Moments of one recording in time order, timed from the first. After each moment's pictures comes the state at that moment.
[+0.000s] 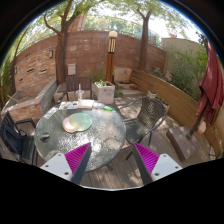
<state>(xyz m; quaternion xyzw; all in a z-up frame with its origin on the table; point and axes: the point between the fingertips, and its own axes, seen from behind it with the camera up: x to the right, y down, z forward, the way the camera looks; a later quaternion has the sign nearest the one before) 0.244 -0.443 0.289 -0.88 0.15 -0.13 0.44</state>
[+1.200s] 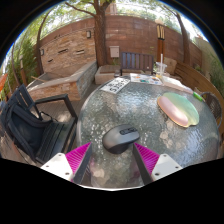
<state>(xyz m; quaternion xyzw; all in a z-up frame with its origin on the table) -0.164 -0.120 -0.018 -0.92 0.02 0.01 0.40</state>
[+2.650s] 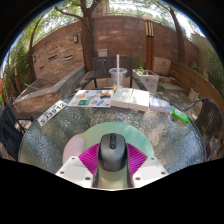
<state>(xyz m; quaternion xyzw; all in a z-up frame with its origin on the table) 0.159 0.033 0.009 -0.91 0.03 0.00 0.41</state>
